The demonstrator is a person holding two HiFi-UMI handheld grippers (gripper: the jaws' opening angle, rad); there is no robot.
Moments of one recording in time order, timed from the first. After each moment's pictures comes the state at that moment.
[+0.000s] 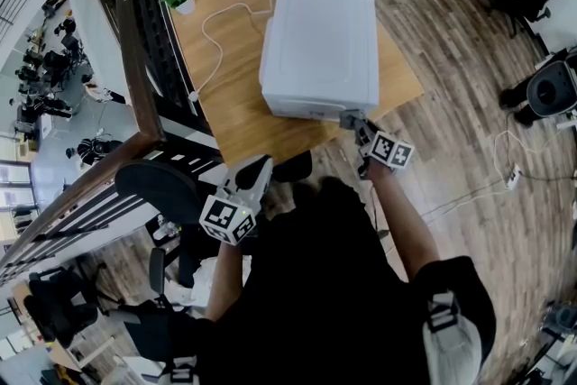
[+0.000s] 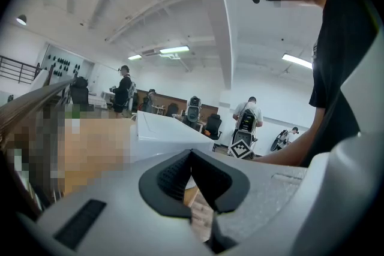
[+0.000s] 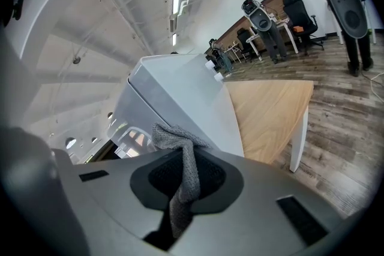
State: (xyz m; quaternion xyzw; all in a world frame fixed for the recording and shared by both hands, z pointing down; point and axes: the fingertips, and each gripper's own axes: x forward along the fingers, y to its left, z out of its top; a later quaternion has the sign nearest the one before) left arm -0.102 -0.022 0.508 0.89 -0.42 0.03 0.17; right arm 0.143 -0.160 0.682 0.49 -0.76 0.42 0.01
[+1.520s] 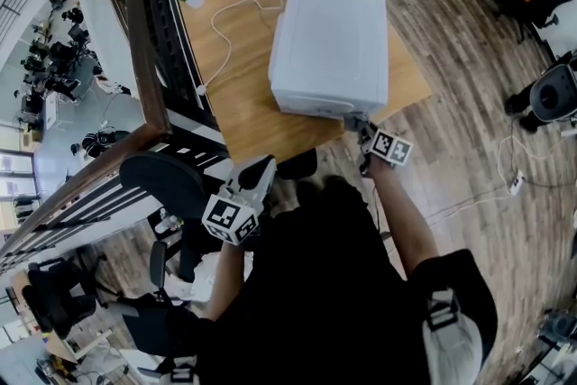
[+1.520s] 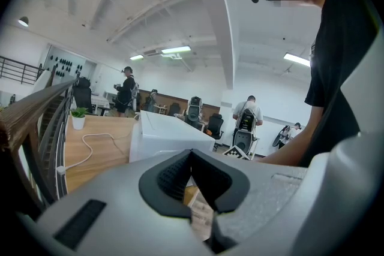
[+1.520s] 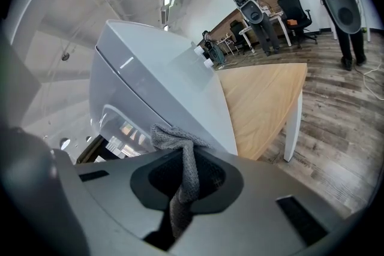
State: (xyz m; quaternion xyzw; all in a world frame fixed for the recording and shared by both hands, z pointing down) left arm -0.112 -0.012 0.512 0.88 -0.43 0.04 0.18; right arm 0.141 -0.160 0.735 0.51 -0.73 0.45 0.05
